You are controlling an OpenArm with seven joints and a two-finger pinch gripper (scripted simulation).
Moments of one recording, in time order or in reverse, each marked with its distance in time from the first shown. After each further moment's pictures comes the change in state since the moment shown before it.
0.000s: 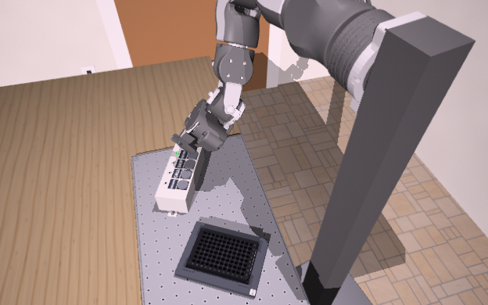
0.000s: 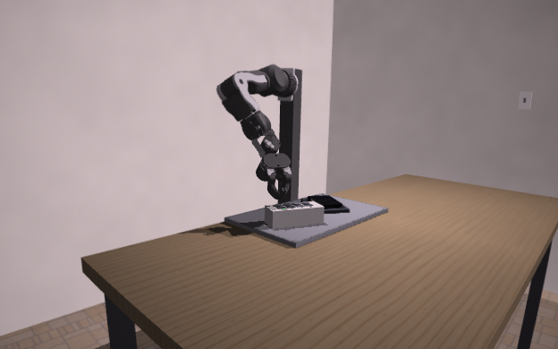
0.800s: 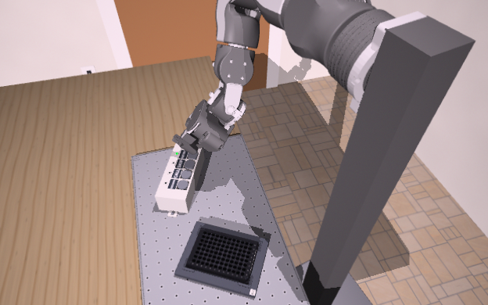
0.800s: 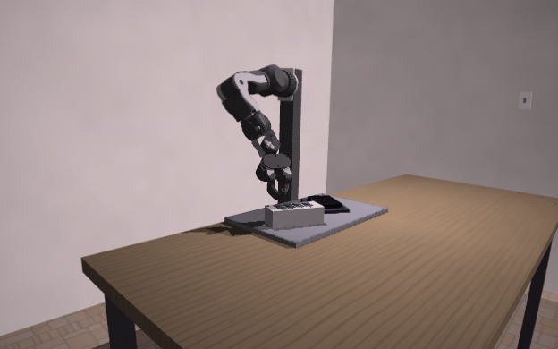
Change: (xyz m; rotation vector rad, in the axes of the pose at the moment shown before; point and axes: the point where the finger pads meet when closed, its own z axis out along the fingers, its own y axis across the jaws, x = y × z) arm 0.003 0.000 0.000 0.002 0.007 -0.001
